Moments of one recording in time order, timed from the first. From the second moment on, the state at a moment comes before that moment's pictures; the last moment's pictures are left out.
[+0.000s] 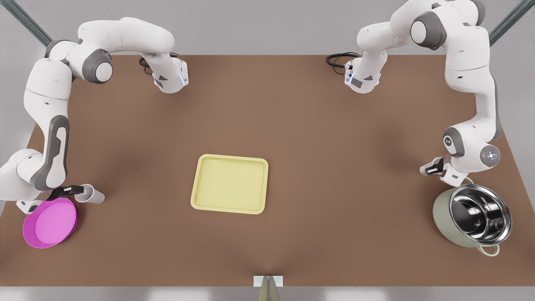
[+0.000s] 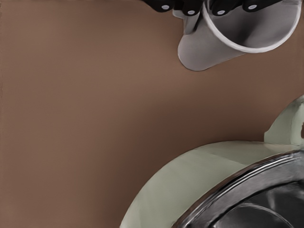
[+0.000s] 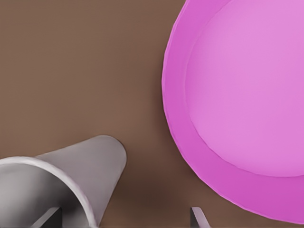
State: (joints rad) left arm 0.20 0.42 0.15 -1.97 0.02 2.24 0.01; right arm -0.42 0.86 -0.04 -1.25 0.07 1.92 -0.65
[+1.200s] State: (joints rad) left arm -0.80 1.10 -0.04 -0.75 0.08 1.95 -0.79; right arm 0.21 0.59 0.22 -1.79 0.06 2.34 -0.13
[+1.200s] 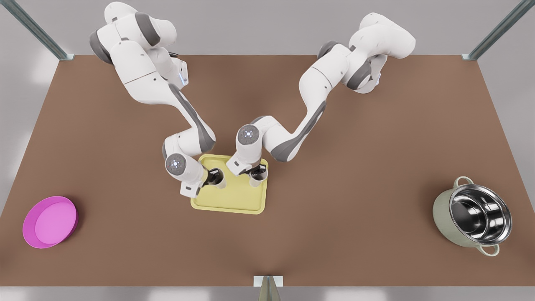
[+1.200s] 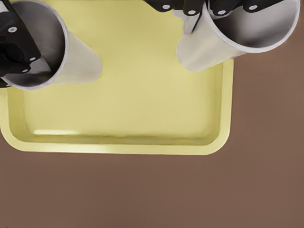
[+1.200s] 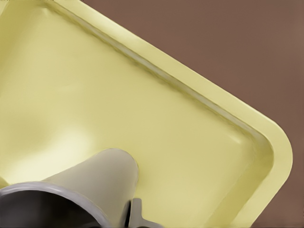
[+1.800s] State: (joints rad) left arm -0.81 1.10 -0.04 -0.75 0.06 1.97 -0.97; right arm 0.20 0.60 0.21 -1.80 0.03 2.51 0.20
